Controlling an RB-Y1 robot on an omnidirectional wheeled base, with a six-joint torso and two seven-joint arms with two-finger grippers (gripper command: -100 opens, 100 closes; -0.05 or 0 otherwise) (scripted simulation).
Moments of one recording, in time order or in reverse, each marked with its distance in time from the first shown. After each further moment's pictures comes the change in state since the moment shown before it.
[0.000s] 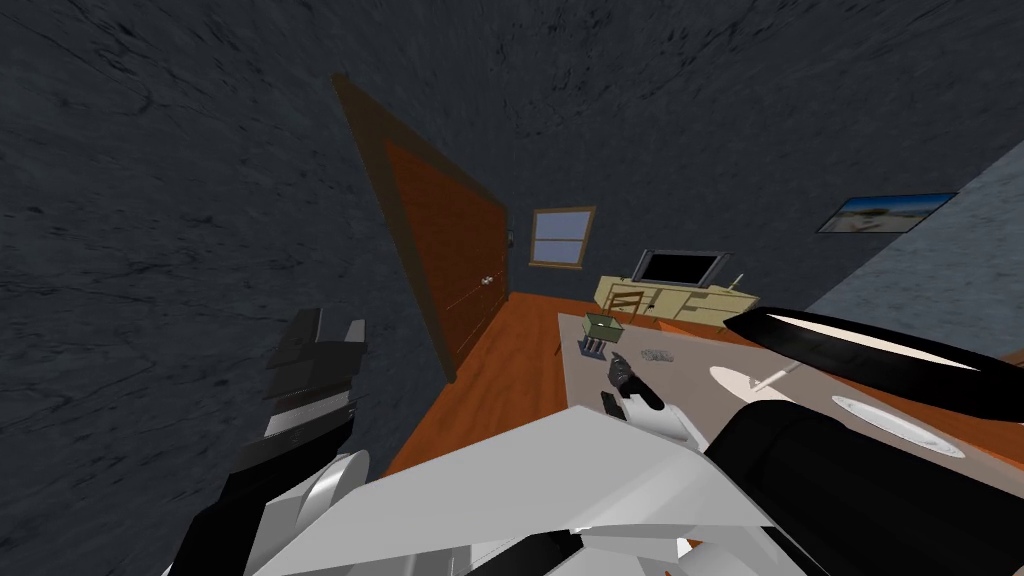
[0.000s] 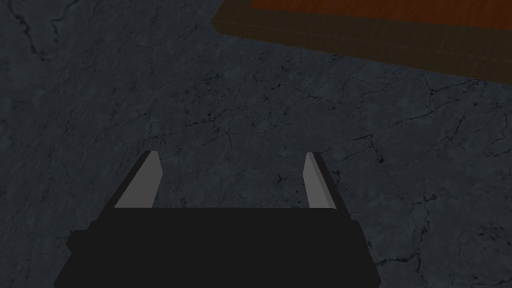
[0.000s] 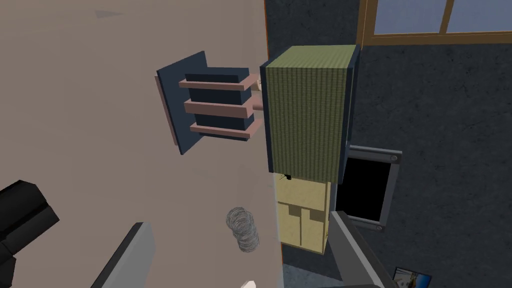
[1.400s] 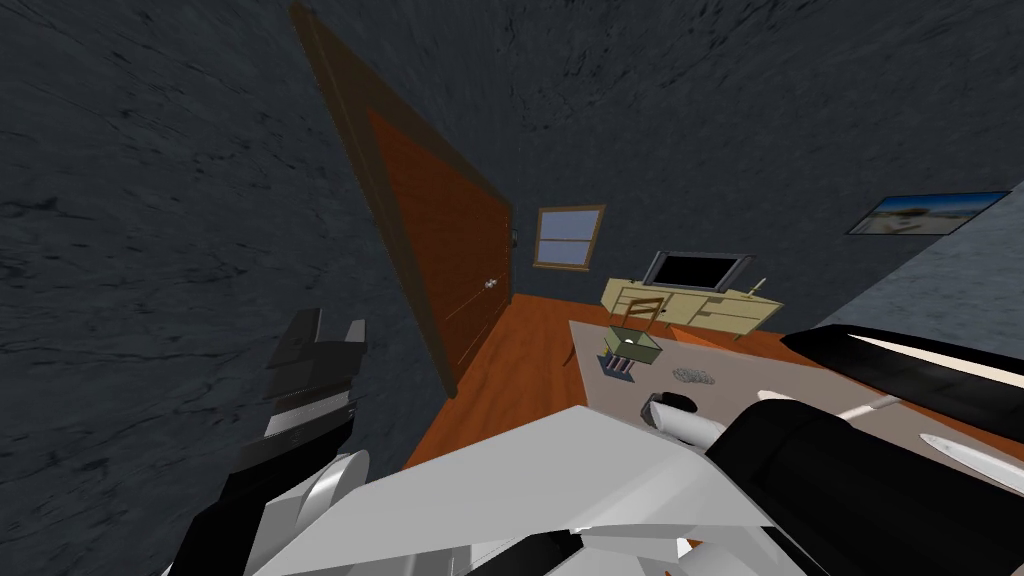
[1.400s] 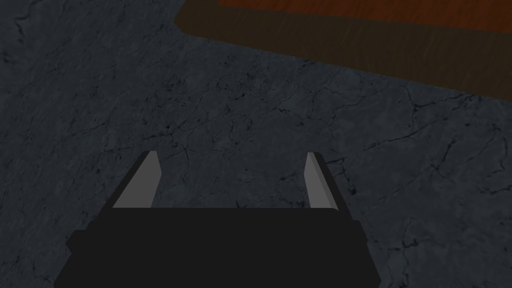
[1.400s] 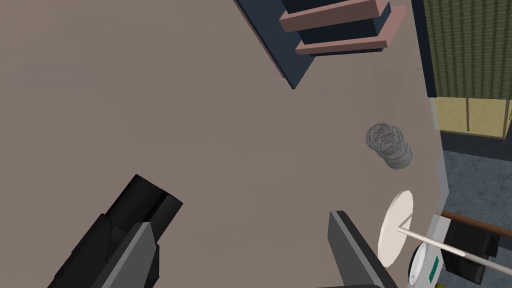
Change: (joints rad) left arm 0.000 0.000 0.000 0.000 0.000 0.000 0.000; right arm -0.068 -0.116 -0.195 0.316 -0.174 0.338 -0.206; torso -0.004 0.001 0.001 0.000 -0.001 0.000
